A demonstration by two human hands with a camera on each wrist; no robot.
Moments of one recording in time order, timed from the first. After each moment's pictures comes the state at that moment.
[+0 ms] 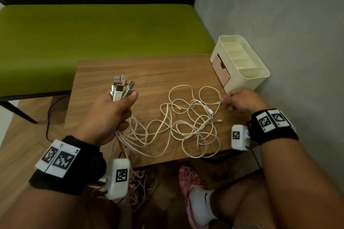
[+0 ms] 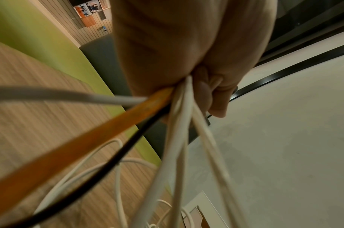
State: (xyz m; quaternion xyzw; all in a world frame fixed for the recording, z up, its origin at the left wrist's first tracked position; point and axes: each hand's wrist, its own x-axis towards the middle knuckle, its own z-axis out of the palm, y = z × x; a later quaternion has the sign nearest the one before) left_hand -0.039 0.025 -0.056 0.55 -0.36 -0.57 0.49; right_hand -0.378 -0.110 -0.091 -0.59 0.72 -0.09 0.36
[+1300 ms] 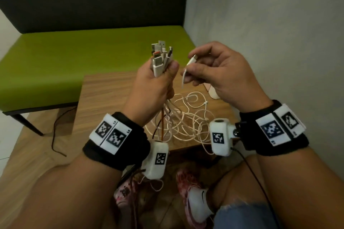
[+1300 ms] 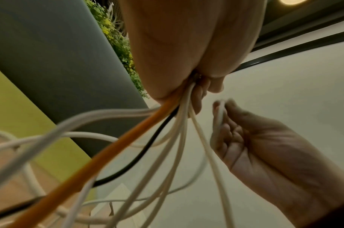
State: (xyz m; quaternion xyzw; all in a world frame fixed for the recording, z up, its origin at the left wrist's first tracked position) left_hand -0.147 0.043 0.037 0.37 -0.54 -0.47 0.59; right_hand -0.314 0.016 0.073 -0.68 0.33 -0.46 0.47
